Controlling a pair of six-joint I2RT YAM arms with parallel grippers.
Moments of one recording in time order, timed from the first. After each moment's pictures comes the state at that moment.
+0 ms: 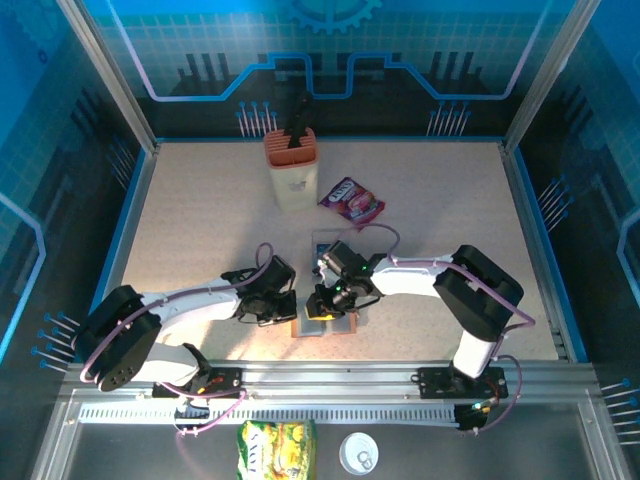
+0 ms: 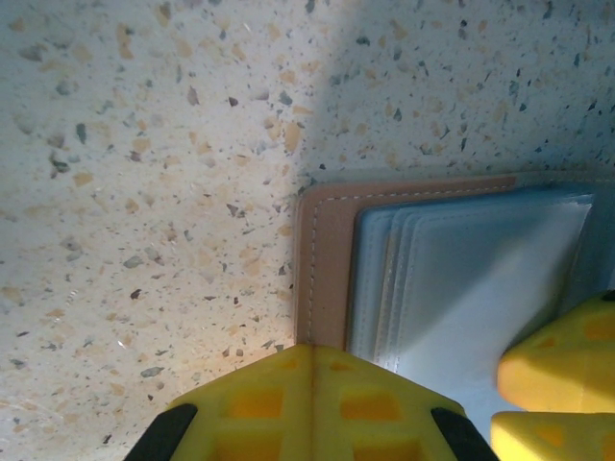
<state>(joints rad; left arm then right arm) -0.72 1.36 0.58 -0.42 0.18 -0.95 0.86 1.75 0.90 -0.26 -0.58 0.80</state>
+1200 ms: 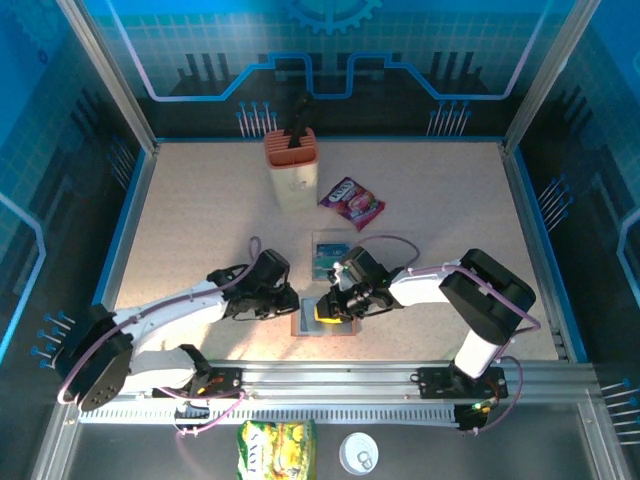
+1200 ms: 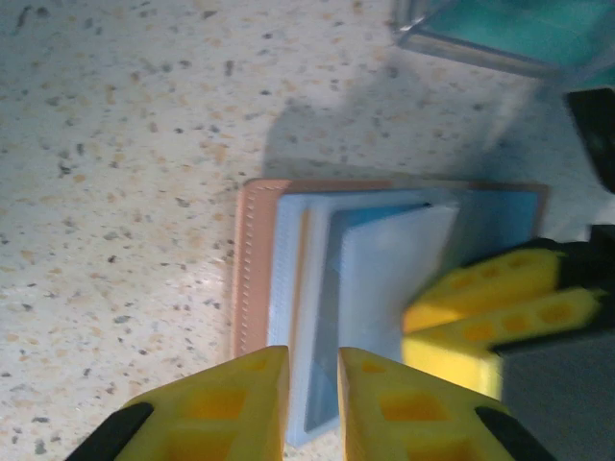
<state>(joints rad) -0.72 1.20 0.62 -0.50 0.18 -1.00 0.79 1.70 0.66 0.09 -0.69 0.90</state>
